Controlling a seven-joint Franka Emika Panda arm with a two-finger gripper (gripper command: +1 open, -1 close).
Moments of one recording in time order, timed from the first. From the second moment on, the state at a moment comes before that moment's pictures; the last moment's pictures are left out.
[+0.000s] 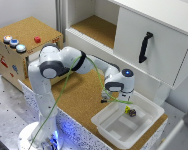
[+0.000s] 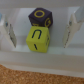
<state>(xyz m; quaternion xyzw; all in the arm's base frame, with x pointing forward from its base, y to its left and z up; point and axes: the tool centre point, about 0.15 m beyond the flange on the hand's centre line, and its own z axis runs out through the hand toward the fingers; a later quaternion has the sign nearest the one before) 0.405 -0.349 0.225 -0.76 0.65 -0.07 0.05</state>
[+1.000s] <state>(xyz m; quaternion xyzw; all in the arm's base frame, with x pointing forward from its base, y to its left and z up) 0.406 -0.353 0.213 -0.72 0.69 -0.07 0.06</state>
